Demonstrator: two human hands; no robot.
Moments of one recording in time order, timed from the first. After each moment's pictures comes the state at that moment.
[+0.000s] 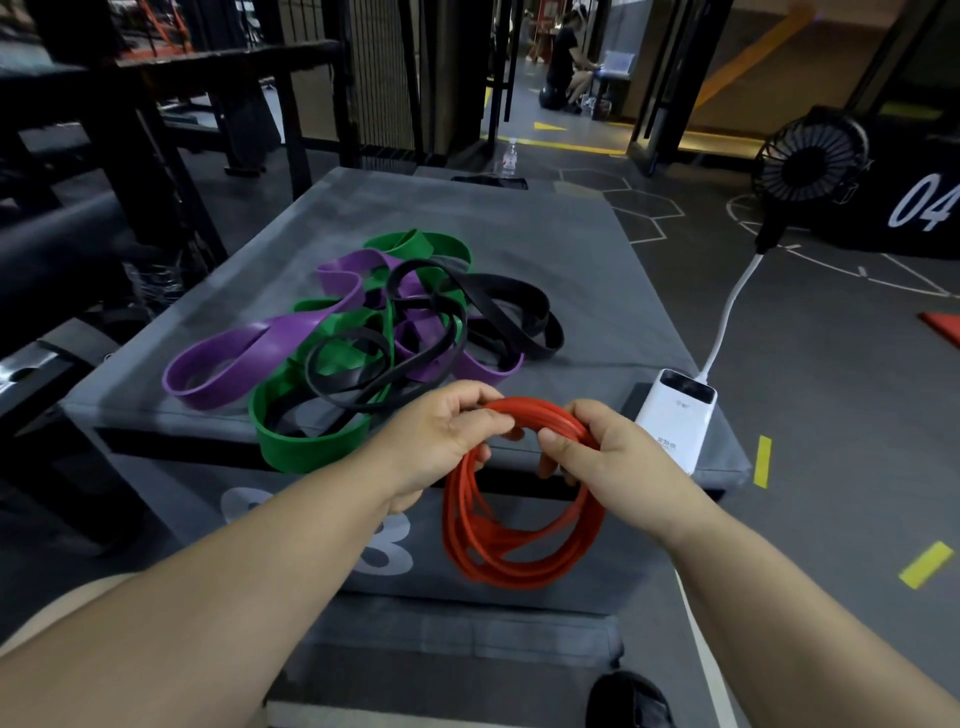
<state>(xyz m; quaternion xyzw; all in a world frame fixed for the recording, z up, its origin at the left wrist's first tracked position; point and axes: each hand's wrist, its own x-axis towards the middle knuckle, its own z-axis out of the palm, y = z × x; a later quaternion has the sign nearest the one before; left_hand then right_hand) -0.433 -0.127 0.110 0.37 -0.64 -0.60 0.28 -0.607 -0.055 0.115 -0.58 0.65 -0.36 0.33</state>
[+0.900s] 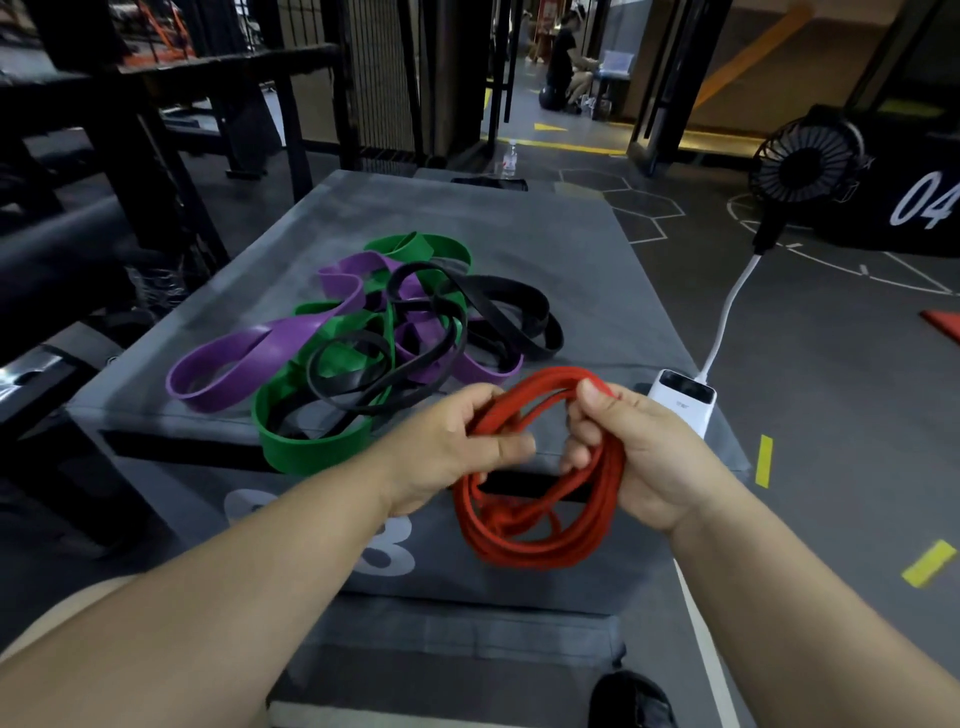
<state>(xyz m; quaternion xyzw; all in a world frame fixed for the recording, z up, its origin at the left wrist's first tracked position) -0.435 -0.124 0.109 0.29 -0.63 -0.67 0.27 -0.606 -0.056 0.131 -0.36 0.45 -0.55 0.60</state>
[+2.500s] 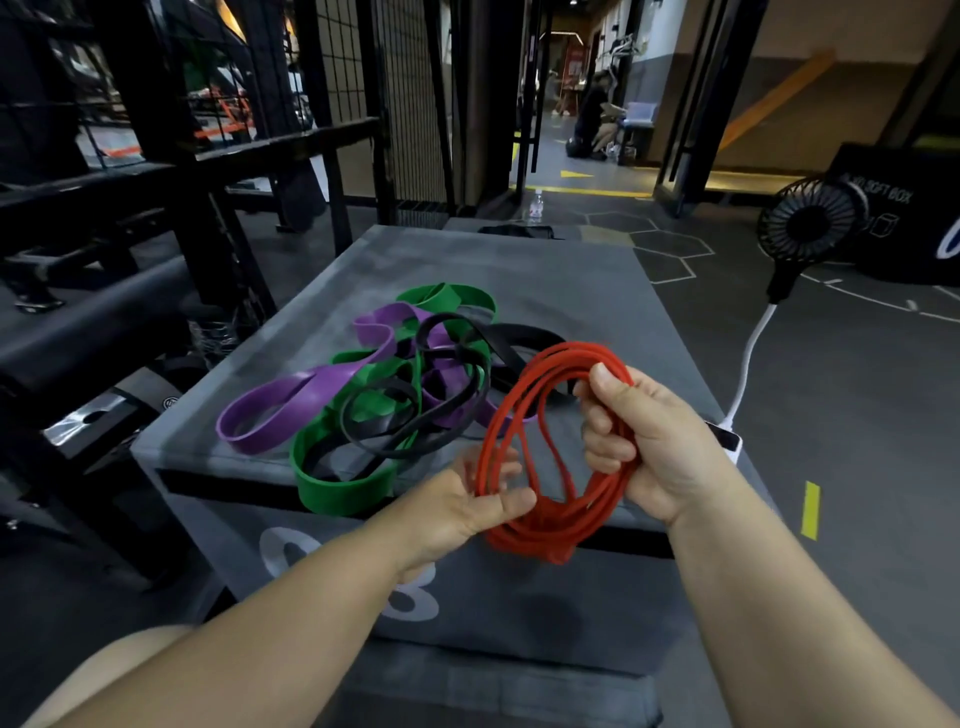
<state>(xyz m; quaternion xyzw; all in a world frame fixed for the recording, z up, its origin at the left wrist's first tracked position) -0.426 -0.119 0.092 0.36 -0.61 -0.64 0.28 -0.608 -0.080 0.162 -0.41 0.38 -0.60 0.57</state>
